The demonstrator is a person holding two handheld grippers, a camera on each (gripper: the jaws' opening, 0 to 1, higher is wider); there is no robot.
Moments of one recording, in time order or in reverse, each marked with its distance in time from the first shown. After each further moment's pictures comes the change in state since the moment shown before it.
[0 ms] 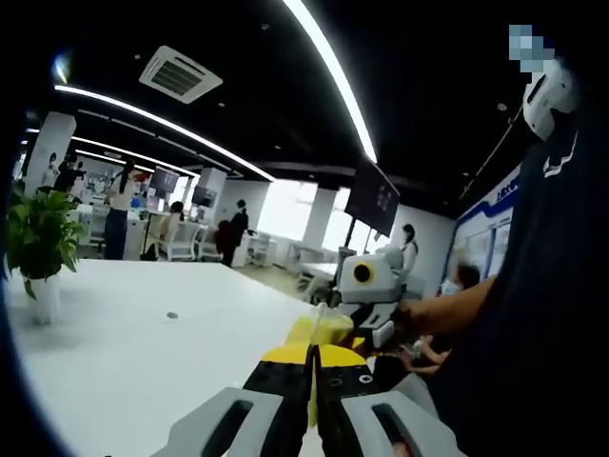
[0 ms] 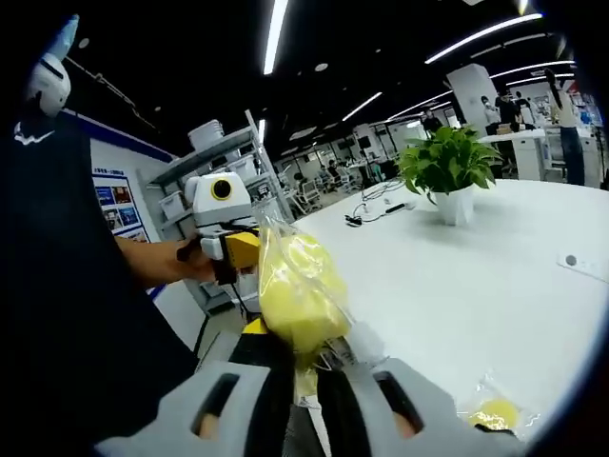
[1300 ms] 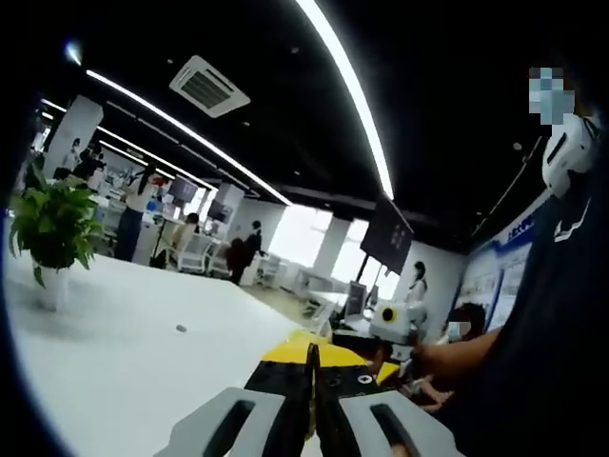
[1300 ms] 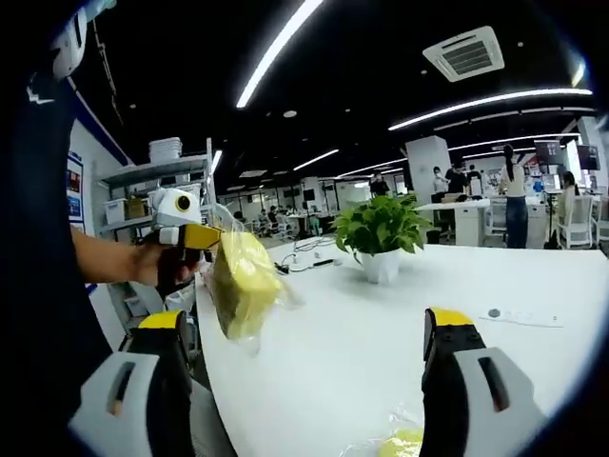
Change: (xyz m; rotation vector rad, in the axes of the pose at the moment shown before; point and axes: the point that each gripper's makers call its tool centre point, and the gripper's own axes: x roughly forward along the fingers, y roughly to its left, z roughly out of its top) left arm -0.007 0.035 0.032 -0.142 -0.111 0.060; right arm -0.058 -0.057 0.028 -0.182 -0.238 -0.363
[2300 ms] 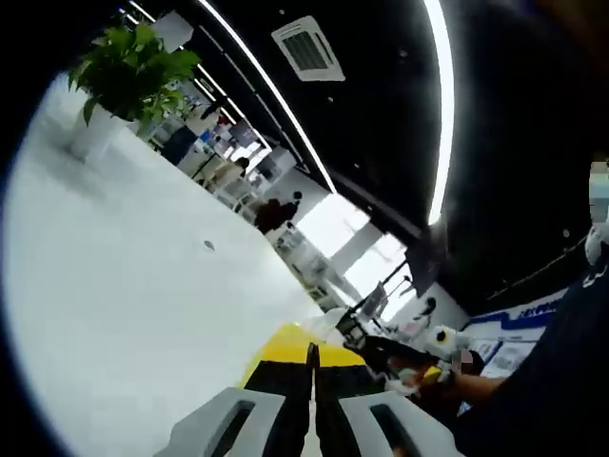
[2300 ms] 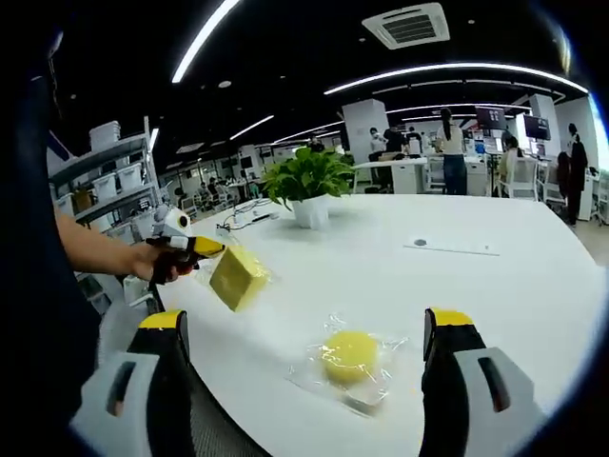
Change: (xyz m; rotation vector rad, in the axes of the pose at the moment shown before) left arm 0.007 0.107 -0.120 -0.489 0.027 0.129; right arm -0.103 -0.049 -0.070 0.086 0.164 -0.275
